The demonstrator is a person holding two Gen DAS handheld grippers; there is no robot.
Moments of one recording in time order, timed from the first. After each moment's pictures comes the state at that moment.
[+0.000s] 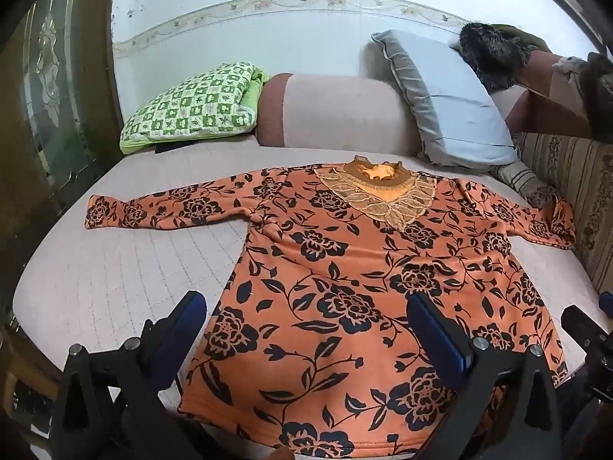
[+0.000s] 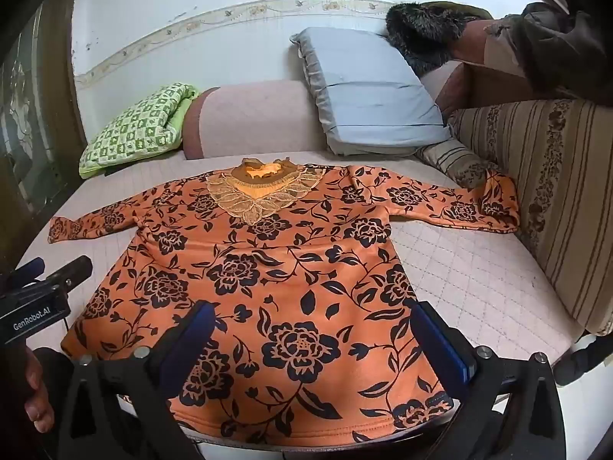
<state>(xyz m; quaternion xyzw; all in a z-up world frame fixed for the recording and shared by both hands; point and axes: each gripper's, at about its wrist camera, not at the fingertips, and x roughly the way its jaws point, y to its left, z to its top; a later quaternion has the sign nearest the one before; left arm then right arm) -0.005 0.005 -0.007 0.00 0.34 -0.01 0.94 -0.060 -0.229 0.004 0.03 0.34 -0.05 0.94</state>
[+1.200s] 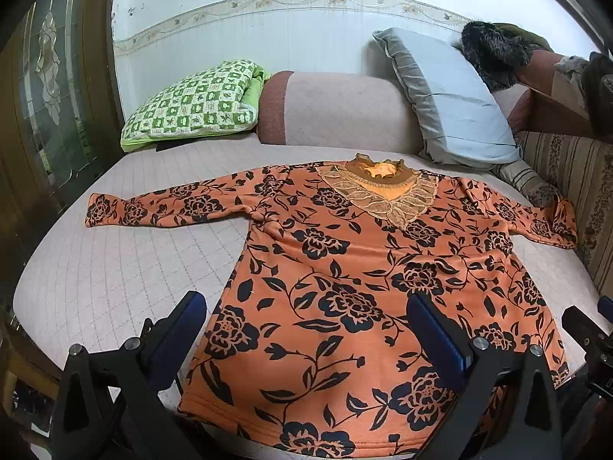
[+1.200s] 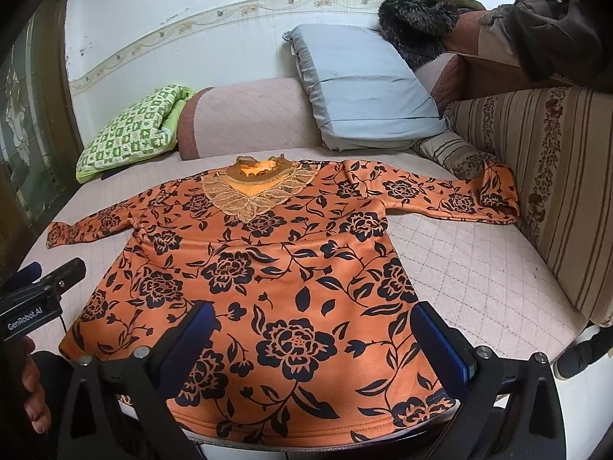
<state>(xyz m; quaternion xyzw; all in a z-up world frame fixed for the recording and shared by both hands) -0.005 0.011 -0.009 0.00 0.34 0.00 0.94 -0.059 -0.237 -0.004 0.04 0.35 -0.06 0.94</state>
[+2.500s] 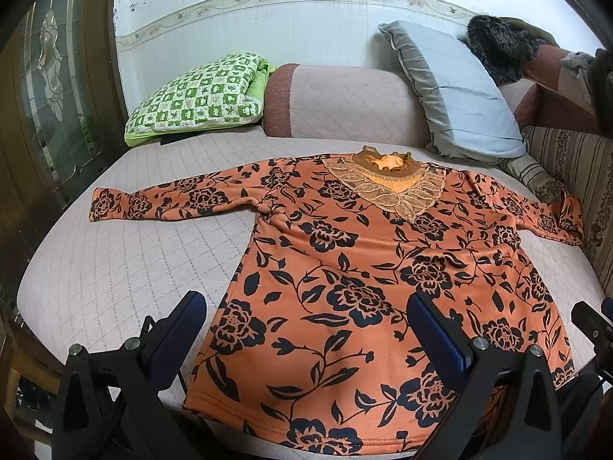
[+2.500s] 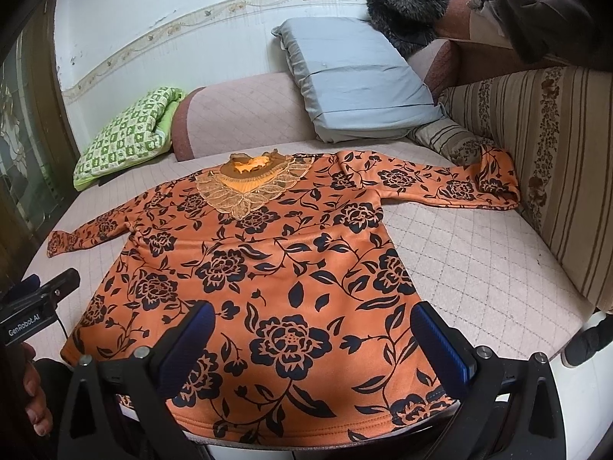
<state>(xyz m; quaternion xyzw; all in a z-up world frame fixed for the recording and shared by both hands) -0.001 0.009 -0.015 0.01 0.36 0.01 0.93 -0.056 -0.251 -0.010 0.07 0.35 -0.06 0.93</state>
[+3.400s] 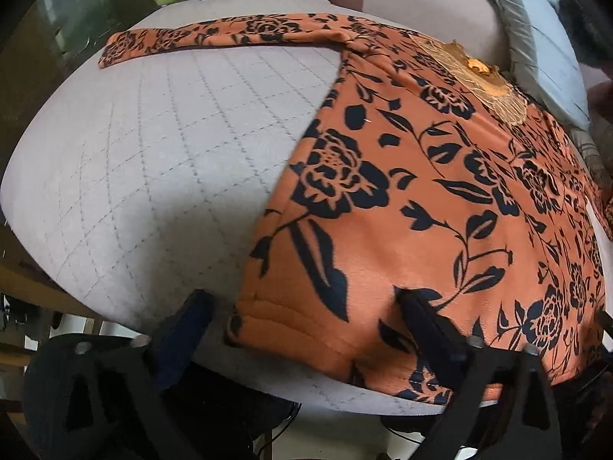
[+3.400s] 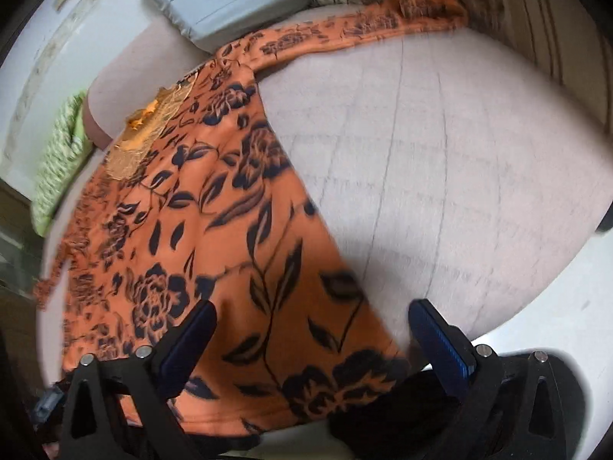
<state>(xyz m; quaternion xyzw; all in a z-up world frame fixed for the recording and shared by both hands) 0.006 0.093 -0.128 -0.08 0.54 0.06 0.84 -0.048 -0.374 -0.124 0.24 0.50 -0.11 0.83</state>
